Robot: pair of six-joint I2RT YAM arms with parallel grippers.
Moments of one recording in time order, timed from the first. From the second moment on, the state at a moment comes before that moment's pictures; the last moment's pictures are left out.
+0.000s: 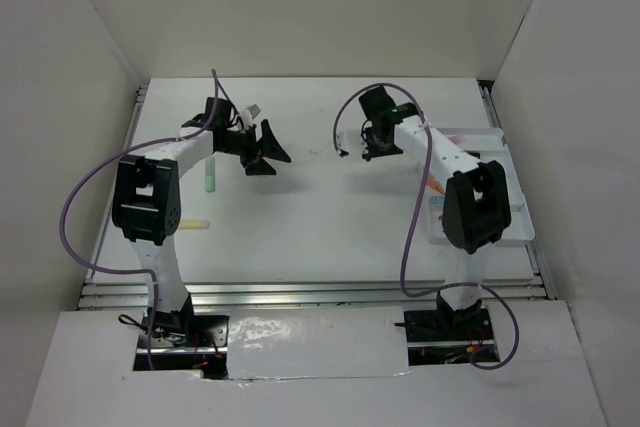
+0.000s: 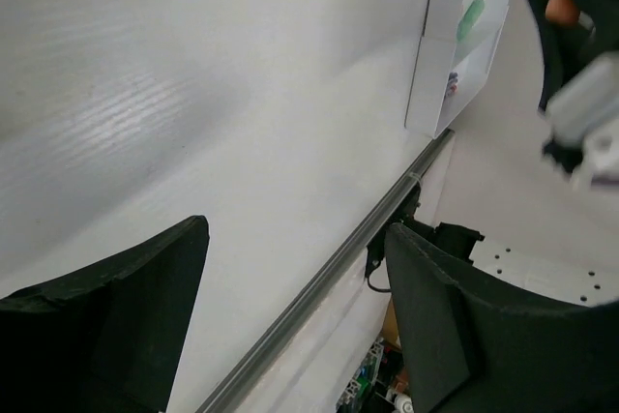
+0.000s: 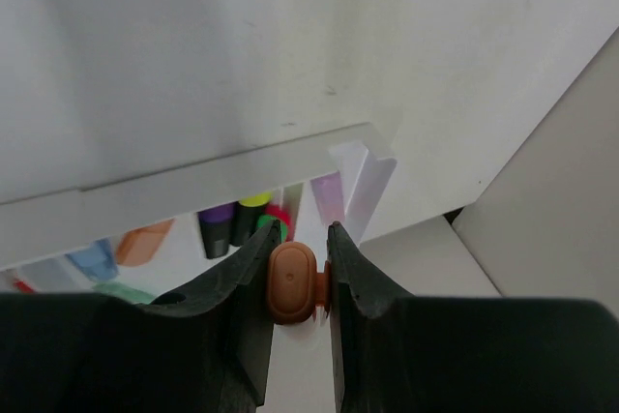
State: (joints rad) left arm -0.12 1.96 1.42 -0.45 0.87 -0.52; right arm 0.42 1.85 1.56 -0.84 0.21 -1.32
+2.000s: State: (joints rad) left arm 0.05 1.68 1.30 -0.53 0.18 -0.03; right arm 0.16 2.07 1.88 -0.76 0.18 -1.40
